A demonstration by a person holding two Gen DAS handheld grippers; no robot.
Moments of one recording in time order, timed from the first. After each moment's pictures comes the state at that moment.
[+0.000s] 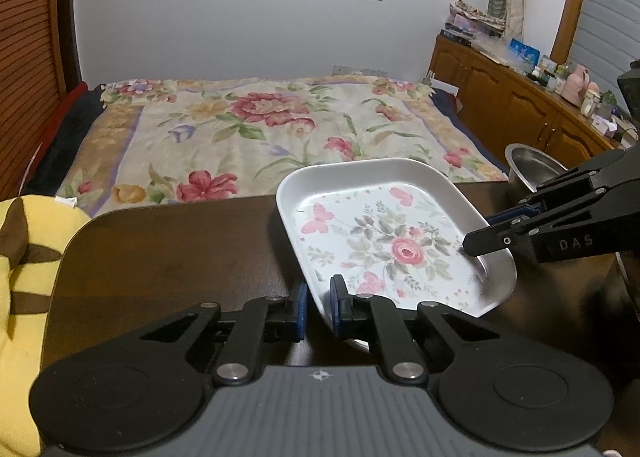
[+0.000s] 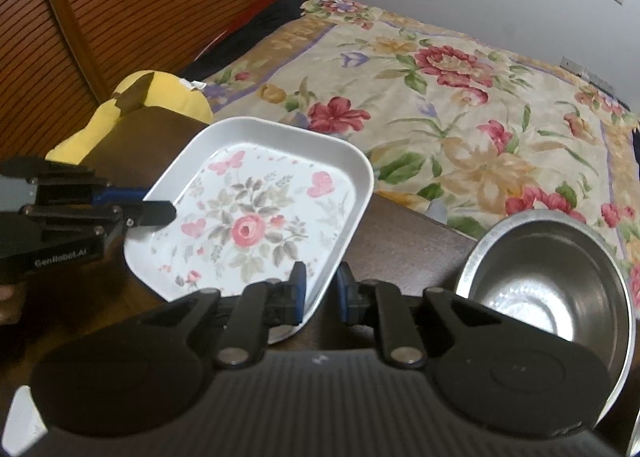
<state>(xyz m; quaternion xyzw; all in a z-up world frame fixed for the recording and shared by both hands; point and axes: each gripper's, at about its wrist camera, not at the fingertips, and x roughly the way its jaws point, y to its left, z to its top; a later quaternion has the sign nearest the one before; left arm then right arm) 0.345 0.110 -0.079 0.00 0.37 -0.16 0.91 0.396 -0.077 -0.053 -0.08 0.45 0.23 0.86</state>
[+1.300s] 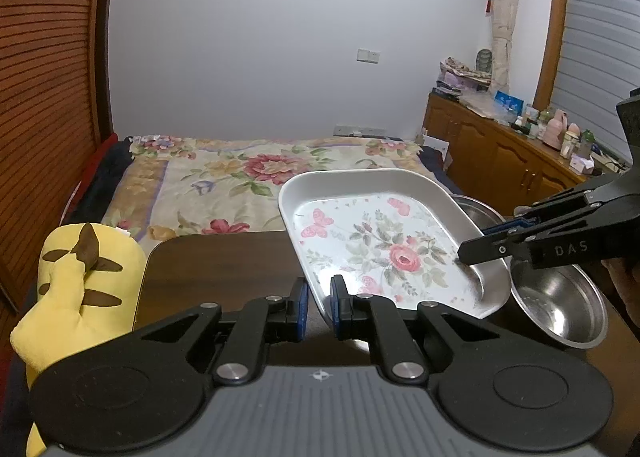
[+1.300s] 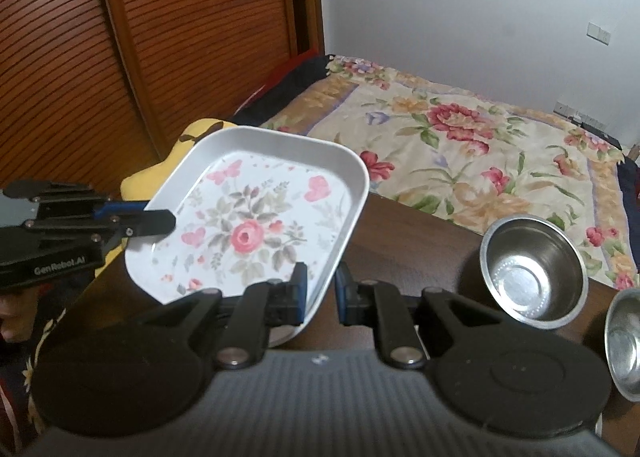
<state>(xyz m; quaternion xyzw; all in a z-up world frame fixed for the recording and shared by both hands) 0.219 0.140 -0.002 -0.01 0.29 -0.16 0.94 0.288 -0.065 0.020 -0.07 0.37 0.24 0.89</state>
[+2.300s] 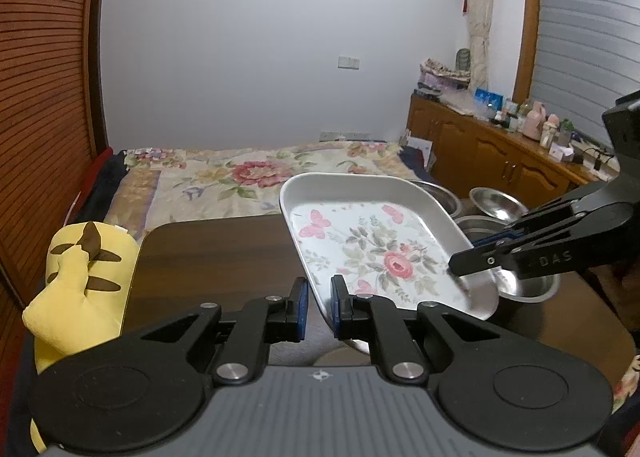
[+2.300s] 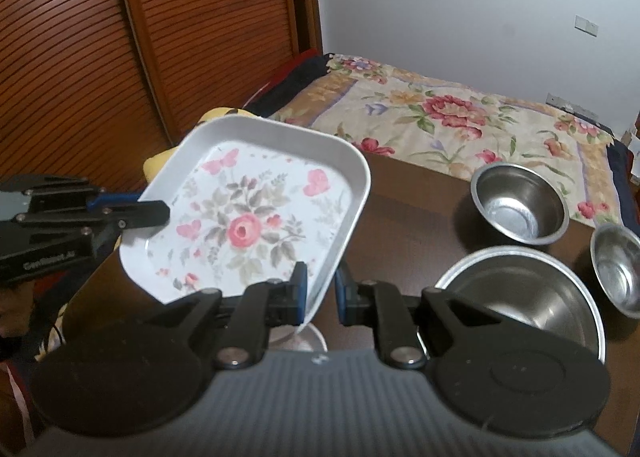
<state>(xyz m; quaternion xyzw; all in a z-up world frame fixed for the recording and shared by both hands) 0.142 0.128 0.007 0.01 0.27 -0.18 0.95 0.215 -0.083 0.012 -0.05 0.37 0.24 0.90</state>
